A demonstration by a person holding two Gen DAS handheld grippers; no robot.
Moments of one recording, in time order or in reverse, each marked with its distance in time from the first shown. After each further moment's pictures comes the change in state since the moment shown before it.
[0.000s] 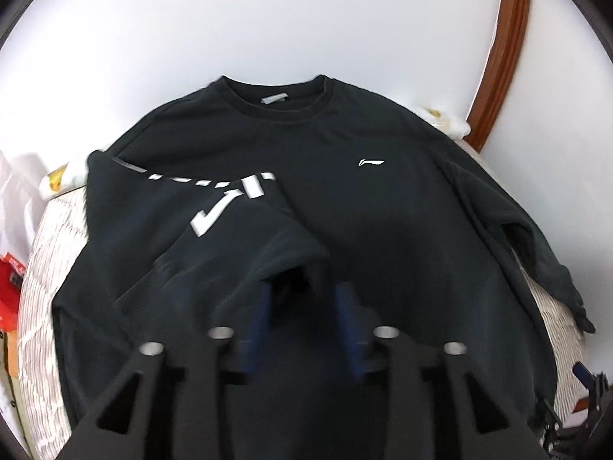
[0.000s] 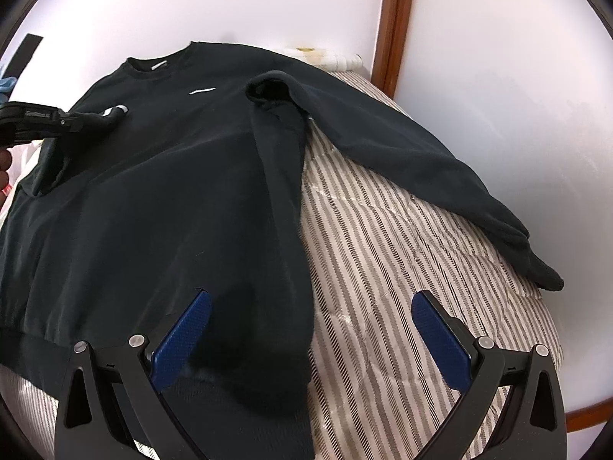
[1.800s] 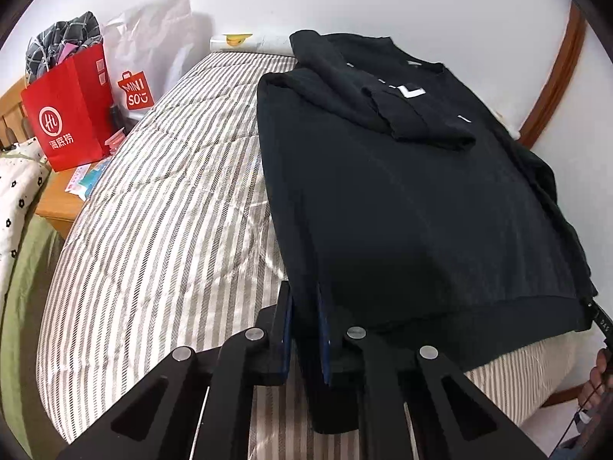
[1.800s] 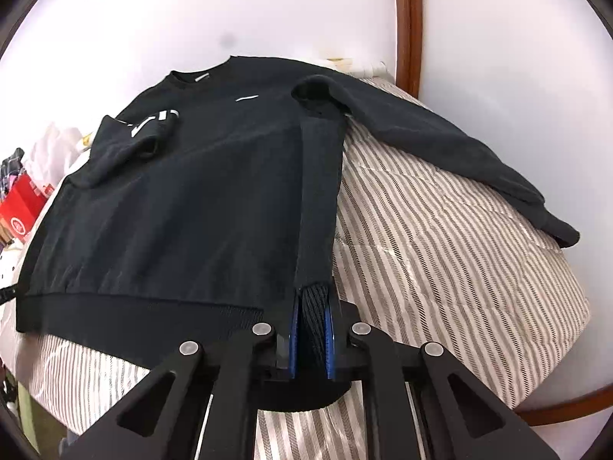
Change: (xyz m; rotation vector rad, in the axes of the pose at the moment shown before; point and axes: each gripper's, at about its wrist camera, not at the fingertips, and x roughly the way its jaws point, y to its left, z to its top) left arm -0.125 0.148 -0.230 -0.287 0.033 0.087; right arm -0.045 0.009 -0.049 0.028 -0.057 0.153
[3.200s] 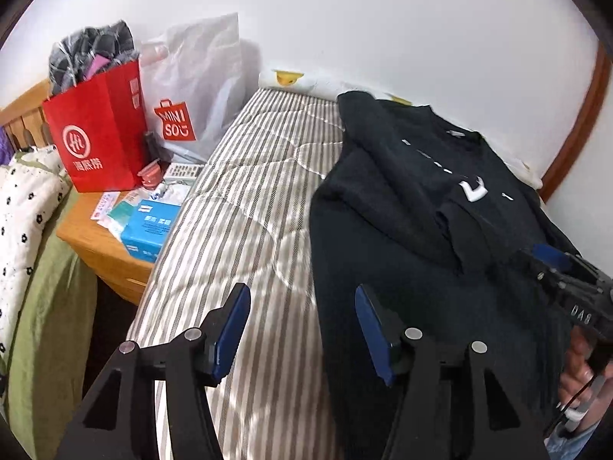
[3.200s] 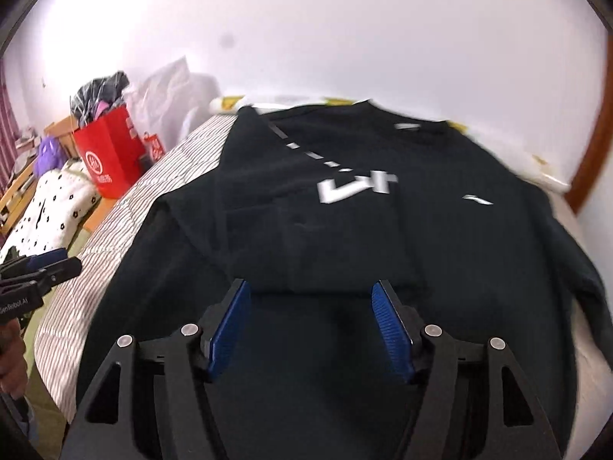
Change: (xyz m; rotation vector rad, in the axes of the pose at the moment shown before) left arm 0.003 0.063 0.080 -0.076 -0.077 0.049; right arm 0.074 0.304 0.109 -0.385 0.029 0.270
